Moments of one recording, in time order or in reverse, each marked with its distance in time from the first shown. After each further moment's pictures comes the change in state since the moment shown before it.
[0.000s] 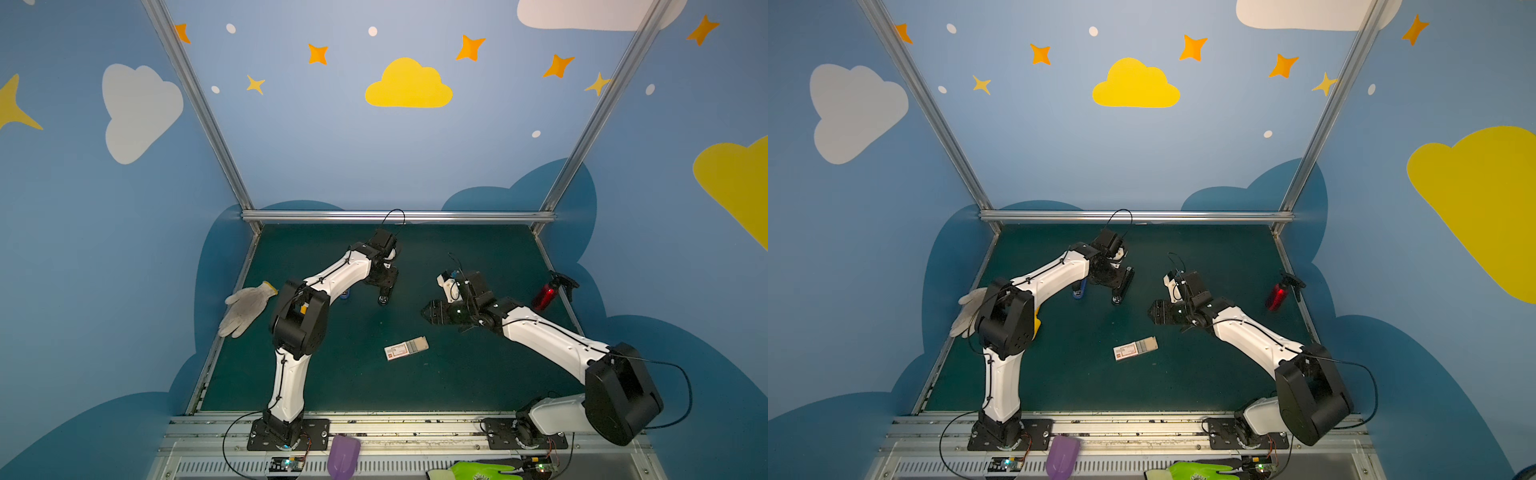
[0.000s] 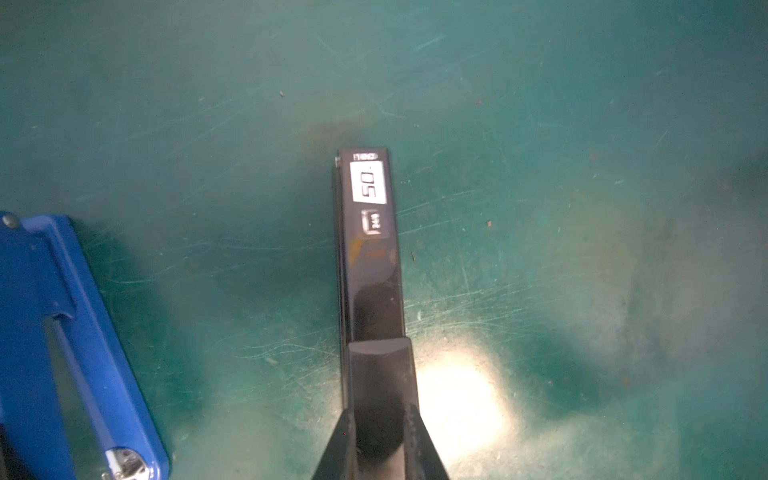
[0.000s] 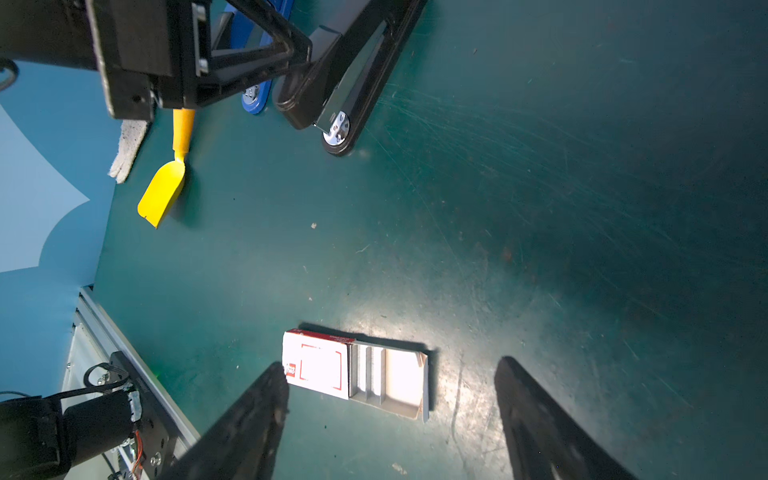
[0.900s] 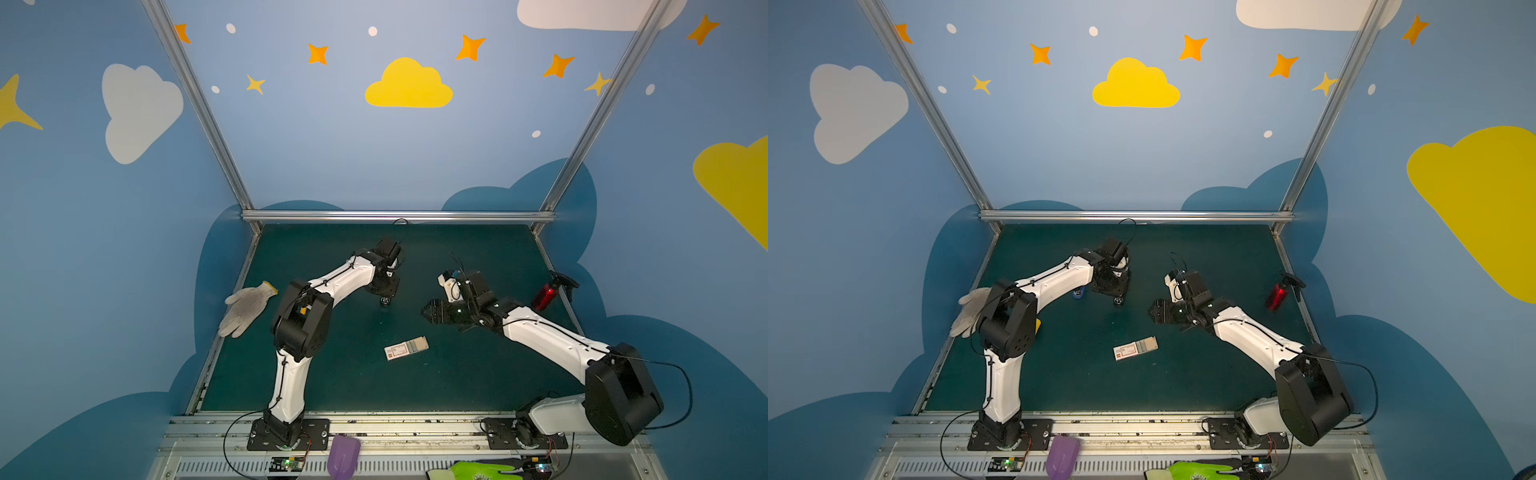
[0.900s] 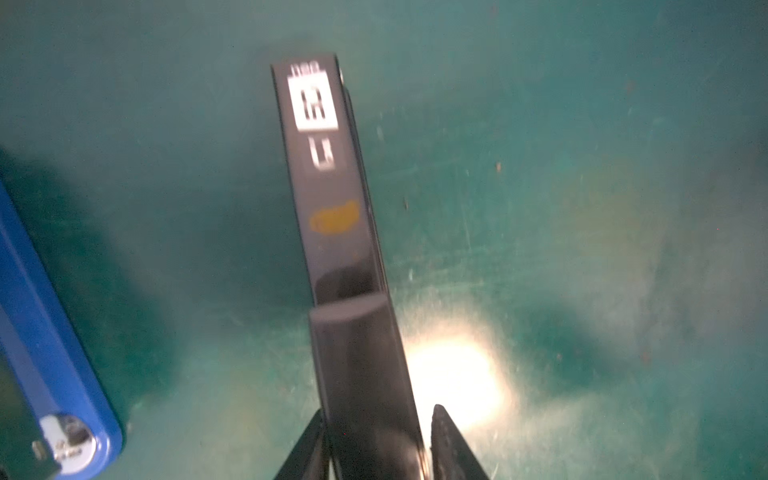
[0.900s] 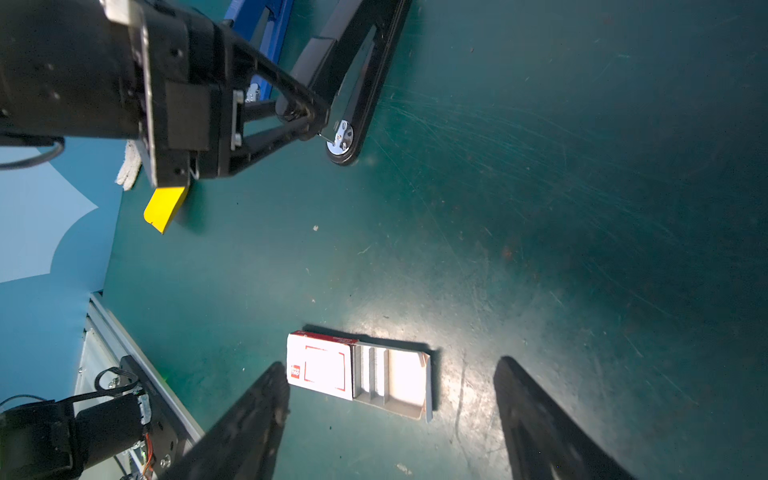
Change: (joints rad) left arm -0.031 -0.011 -0.057 -0.033 -0.022 -0.050; right arm -0.005 -0.002 -0.003 0.008 -0.011 0.022
